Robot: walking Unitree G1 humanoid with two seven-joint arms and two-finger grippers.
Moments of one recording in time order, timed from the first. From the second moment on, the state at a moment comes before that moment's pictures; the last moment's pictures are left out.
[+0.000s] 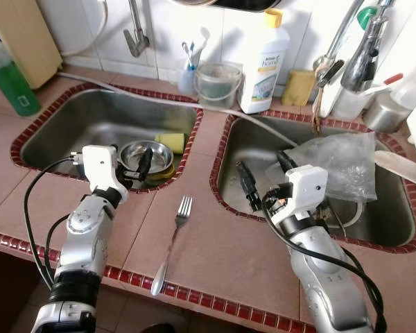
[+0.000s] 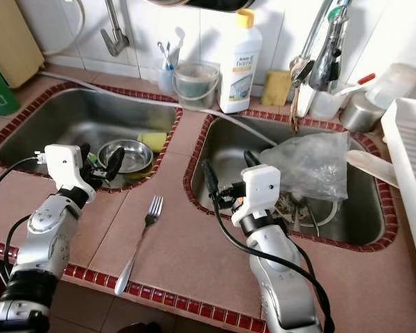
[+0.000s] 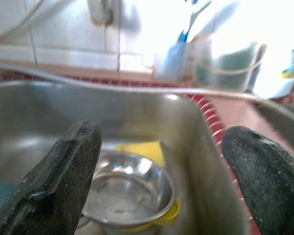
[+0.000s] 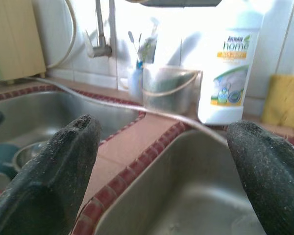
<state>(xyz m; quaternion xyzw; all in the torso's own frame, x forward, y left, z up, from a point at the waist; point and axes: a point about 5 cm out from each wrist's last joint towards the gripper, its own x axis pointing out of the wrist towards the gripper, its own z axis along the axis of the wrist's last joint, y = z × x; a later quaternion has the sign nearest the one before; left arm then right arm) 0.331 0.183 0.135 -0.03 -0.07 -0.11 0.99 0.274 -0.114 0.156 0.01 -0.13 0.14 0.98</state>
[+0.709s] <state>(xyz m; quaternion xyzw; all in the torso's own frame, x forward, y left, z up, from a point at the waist) 0.306 0.175 0.133 -0.06 -0.10 -0.13 0.99 0.278 -0.120 0.149 -0.02 -0.19 0.07 0.98</state>
